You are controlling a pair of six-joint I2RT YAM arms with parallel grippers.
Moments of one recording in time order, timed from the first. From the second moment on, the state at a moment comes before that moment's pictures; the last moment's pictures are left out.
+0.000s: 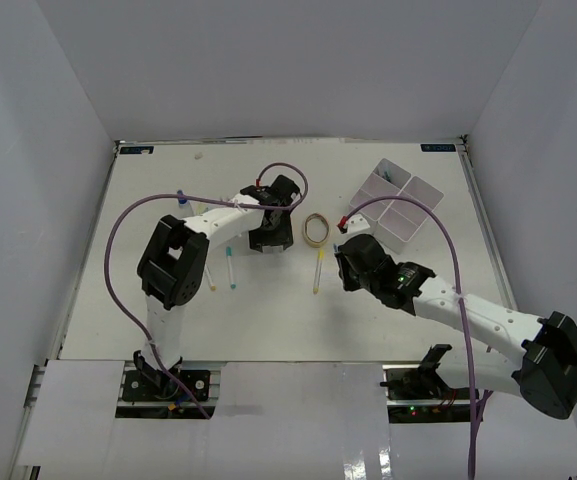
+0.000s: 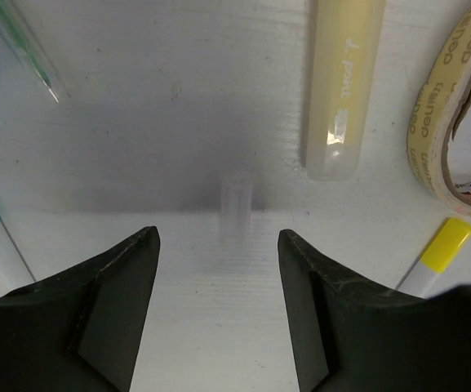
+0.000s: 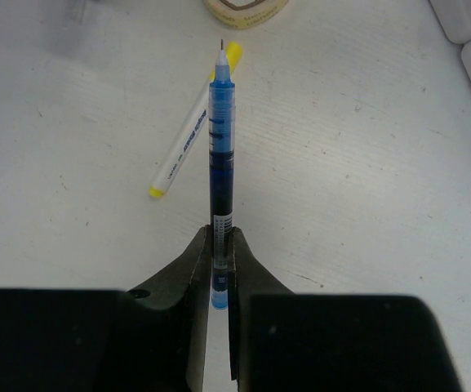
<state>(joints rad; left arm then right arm) -0.64 2.01 1.53 -0.75 -0.21 -0.68 0.86 1.14 0.72 -0.36 0.29 0.36</state>
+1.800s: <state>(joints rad) -0.49 1.37 1.14 -0.05 0.07 -0.47 0.86 1.11 0.69 0.08 -0.02 0.20</state>
